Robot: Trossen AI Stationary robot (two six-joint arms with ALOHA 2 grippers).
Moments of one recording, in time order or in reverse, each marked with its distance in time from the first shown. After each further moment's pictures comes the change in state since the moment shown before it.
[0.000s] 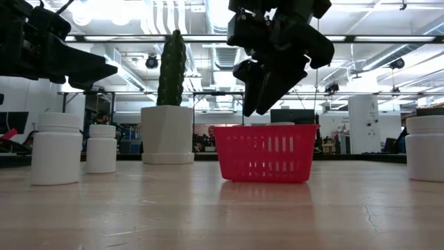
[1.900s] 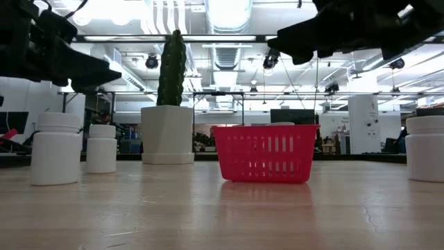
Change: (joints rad) left arm 0.000 0.127 0.005 0.083 -0.003 -0.053; right arm -0.074 -0.591 -0.893 1.319 -0.077 0.093
